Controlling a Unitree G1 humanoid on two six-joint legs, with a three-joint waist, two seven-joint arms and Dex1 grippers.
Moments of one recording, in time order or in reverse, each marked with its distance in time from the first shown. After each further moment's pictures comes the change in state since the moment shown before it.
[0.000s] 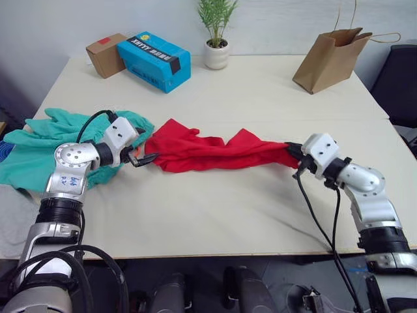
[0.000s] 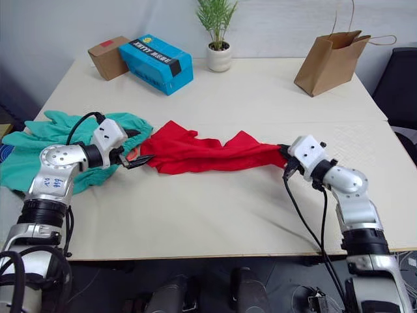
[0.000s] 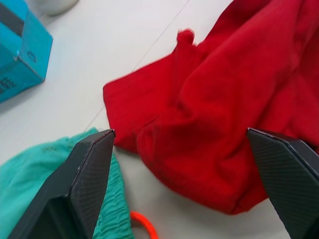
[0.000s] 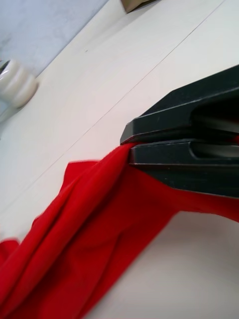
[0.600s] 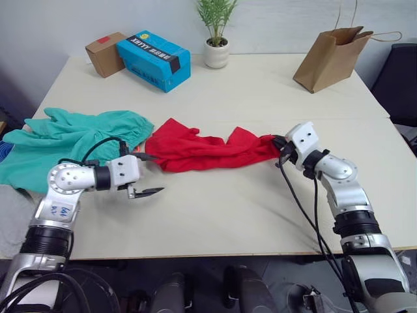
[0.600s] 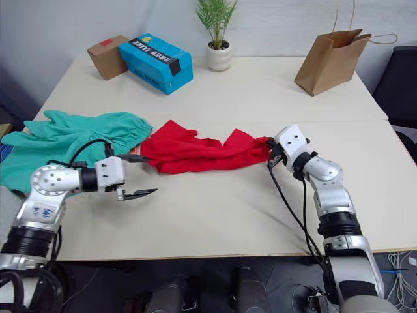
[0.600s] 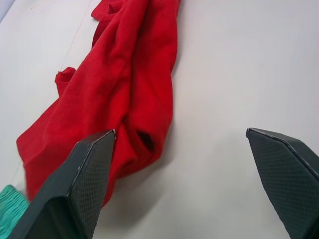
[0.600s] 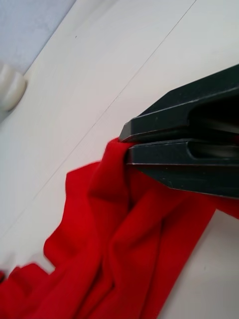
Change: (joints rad) left arm 0.251 0.030 -0.018 -0.294 -0.034 -0.171 -0.131; right arm -0.092 0.119 0.034 0.065 -0.023 0.079 -0.046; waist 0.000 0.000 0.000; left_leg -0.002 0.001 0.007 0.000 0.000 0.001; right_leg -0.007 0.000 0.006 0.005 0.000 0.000
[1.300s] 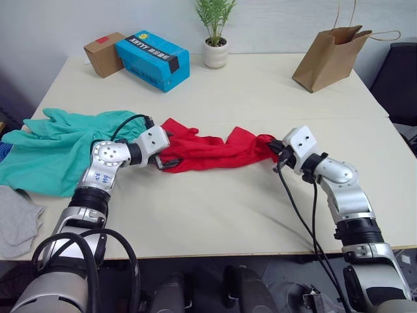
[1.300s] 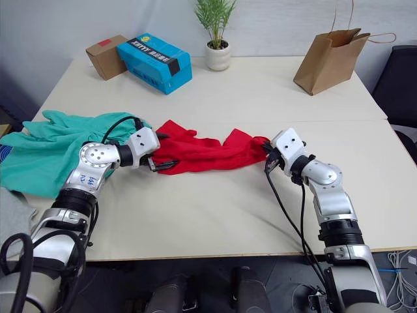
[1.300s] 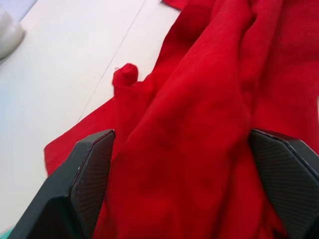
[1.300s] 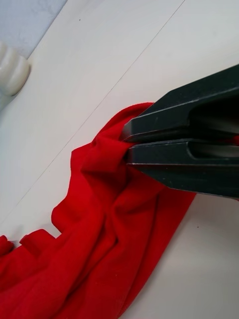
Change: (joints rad) left arm -0.409 -0.174 -0.129 0.551 0.181 -0.086 0.155; right arm 0.047 -0.008 -0.002 -0.132 0.020 0.084 0.020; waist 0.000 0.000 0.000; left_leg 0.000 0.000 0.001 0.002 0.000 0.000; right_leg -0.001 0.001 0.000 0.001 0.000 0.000
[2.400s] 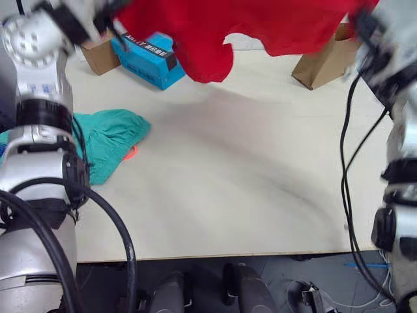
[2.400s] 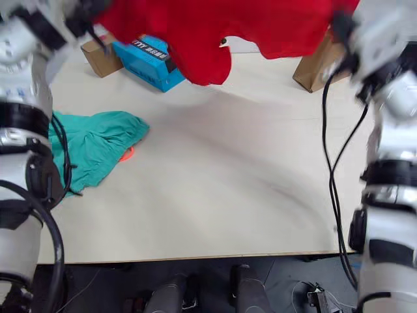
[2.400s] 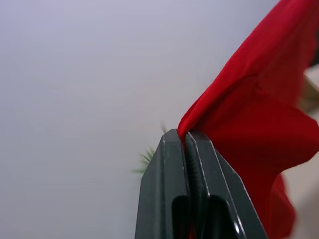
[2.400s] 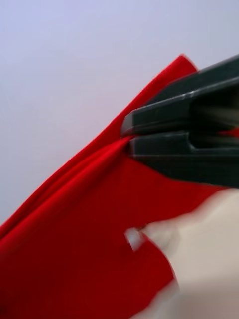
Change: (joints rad) left arm -0.339 0.130 0.220 0.145 -0.151 -0.289 -0.061; right arm -0.106 -0.210 -0.127 0.099 0.189 -0.455 0.098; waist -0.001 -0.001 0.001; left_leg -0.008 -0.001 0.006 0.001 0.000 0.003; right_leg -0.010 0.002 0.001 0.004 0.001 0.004
